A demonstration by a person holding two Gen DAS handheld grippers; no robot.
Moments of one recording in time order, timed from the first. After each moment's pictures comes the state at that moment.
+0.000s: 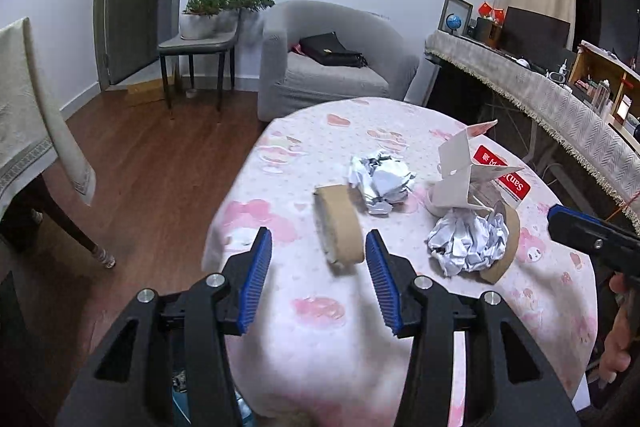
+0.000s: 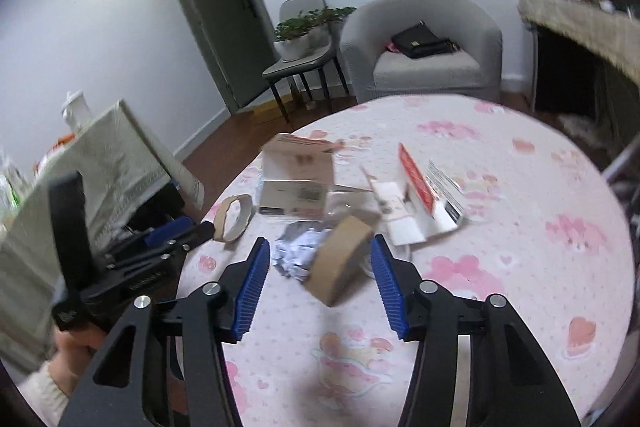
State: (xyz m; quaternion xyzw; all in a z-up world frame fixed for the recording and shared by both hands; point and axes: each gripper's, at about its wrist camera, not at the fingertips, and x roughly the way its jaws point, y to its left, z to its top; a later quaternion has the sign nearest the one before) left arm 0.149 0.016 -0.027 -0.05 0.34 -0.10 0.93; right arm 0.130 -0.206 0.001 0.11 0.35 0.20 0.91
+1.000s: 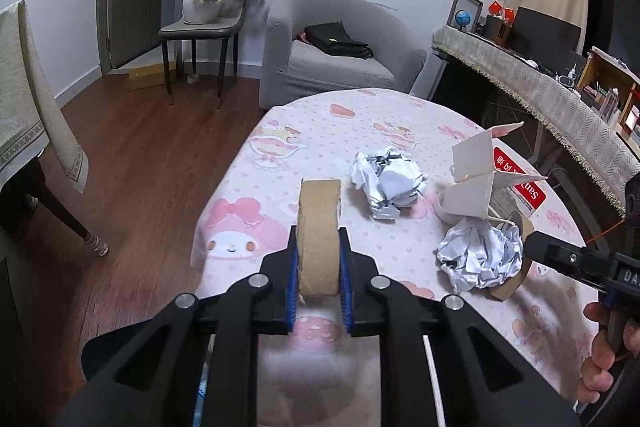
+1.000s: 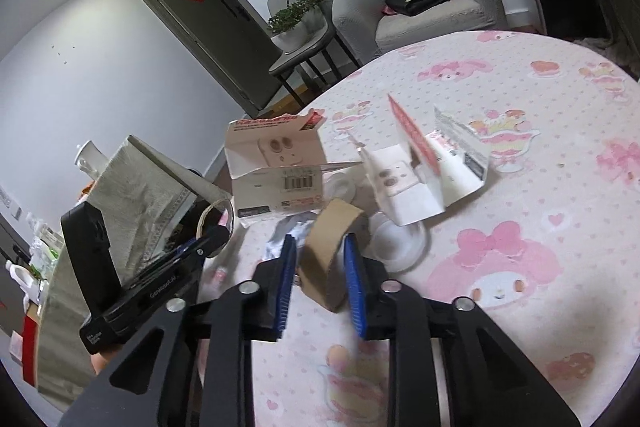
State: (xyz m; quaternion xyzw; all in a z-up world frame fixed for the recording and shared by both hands) left arm 0.161 0.015 -0.033 -0.07 0.35 -0.09 0.93; right arm 0.159 -0.214 -0.034 0.22 0.38 0.24 0.87
